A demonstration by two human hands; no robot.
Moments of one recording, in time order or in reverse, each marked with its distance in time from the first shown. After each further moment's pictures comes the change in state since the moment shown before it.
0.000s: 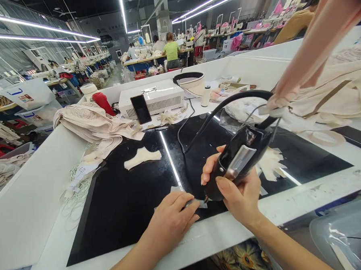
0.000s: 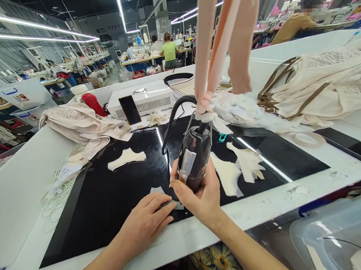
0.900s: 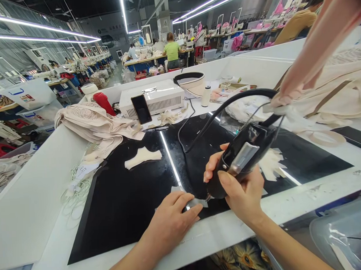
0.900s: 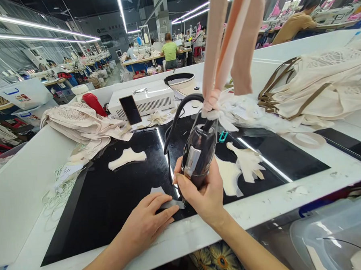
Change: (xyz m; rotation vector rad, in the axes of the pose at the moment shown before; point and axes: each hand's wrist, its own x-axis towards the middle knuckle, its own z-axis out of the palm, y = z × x) left_hand -0.002 0.000 0.001 0.044 0.007 0.029; right_hand 0.001 0.000 -0.005 -0.032 0.025 -0.028
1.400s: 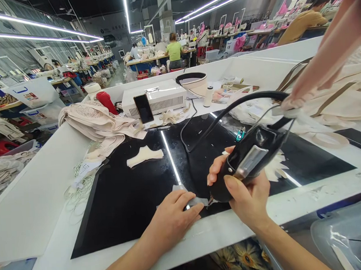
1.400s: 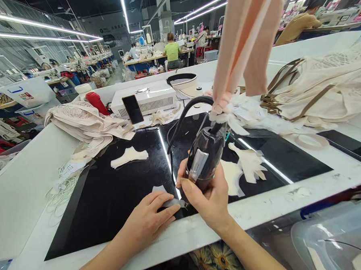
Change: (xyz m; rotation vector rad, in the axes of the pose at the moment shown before) left_hand 0.000 0.000 0.000 0.008 0.016 0.010; right_hand -0.006 -0.003 -0.002 0.021 0.012 0.034
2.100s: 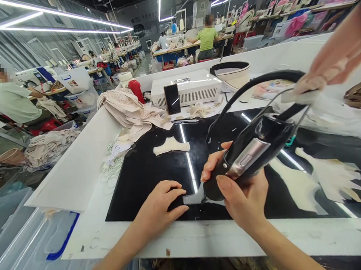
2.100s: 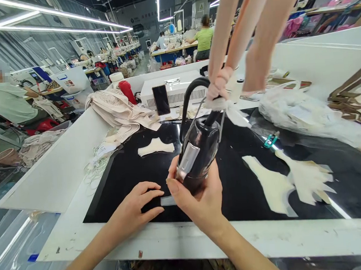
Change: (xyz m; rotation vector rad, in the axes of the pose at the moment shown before) left_hand -0.063 -0.024 -0.050 -0.212 -0.044 -0.516; right_hand -0.003 0.010 0.071 0.147 -0.148 0.037
